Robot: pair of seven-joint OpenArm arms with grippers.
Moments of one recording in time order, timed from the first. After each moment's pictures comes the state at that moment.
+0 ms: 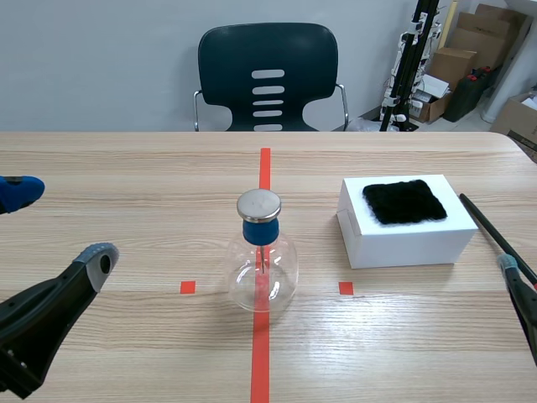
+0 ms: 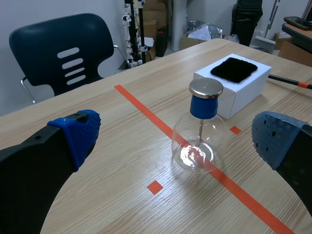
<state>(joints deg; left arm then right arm) 48.3 -44.6 -1.4 110.7 -20.9 -17.8 -33.9 -54.4 29.7 16.8 109.5 3.0 1.3 20.9</state>
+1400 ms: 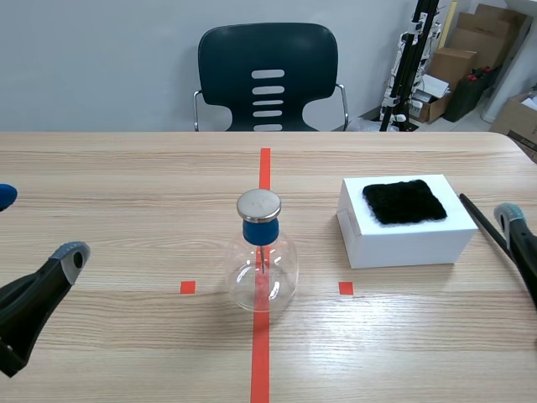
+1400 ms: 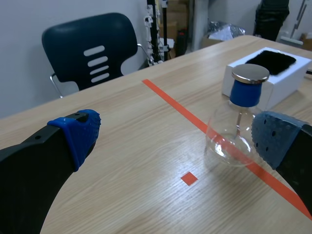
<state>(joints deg) 42.4 -44.6 -0.8 99.0 -20.9 -18.8 -41.0 -62.0 29.8 22.0 123.2 5.9 4.0 22.5</state>
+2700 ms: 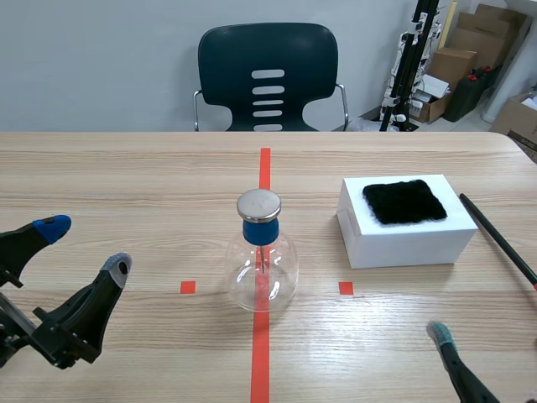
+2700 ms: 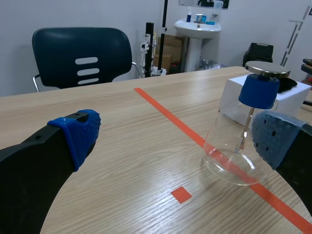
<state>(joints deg) 16.0 -37.5 24.4 67.2 -20.9 -21.5 -61.6 -62.0 6.7 21.6 123.2 -16.2 27.3 25.0</state>
